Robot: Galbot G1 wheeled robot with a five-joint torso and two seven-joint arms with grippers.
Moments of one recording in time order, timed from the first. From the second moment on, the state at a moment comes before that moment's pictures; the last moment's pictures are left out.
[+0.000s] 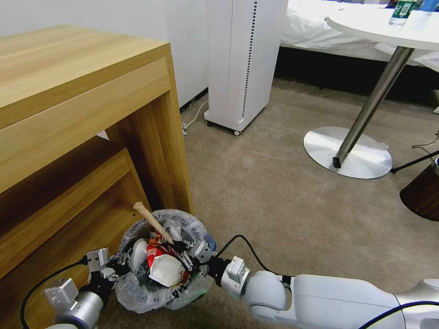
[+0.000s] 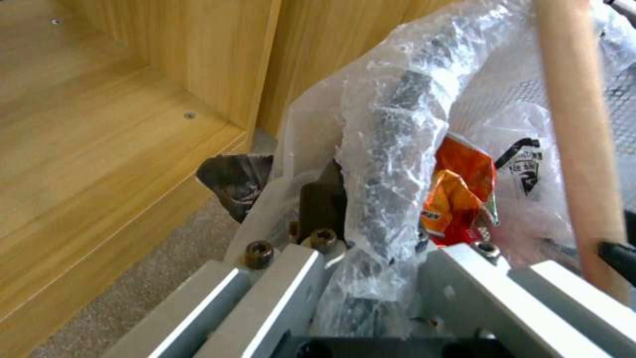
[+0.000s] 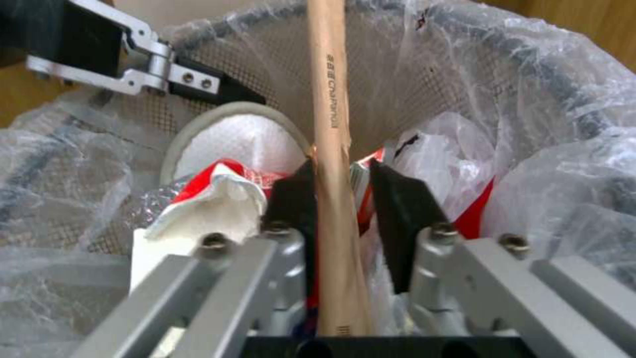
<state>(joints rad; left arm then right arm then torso) 1.74 -1.50 -0.87 -2.26 -0.46 0.50 0.20 -0.42 0.90 -1.06 1.87 0.66 0.17 0.31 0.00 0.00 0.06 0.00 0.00</state>
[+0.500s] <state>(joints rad) 1.75 -1.49 -0.87 -2.26 -0.47 0.51 0.19 -0.43 0.88 -1.01 1.92 0.68 0.18 0.30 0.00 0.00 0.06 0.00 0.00</state>
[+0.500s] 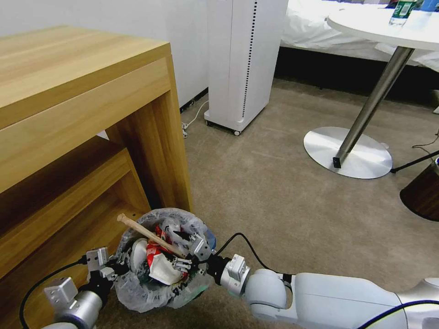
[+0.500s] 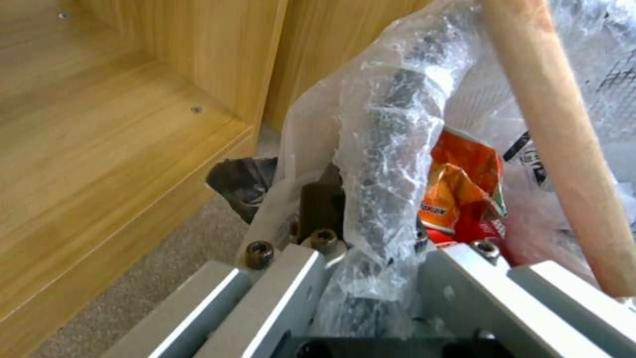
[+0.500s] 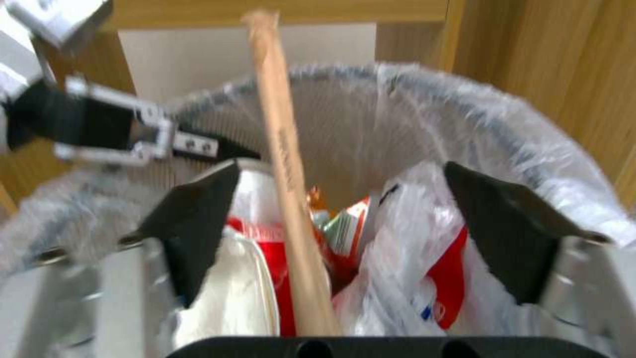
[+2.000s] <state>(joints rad) 1.79 -1.46 -0.89 -2.26 -0.49 0.54 0.16 -0.90 0.79 -0.11 2.16 0.79 0.28 0.21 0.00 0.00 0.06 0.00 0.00</state>
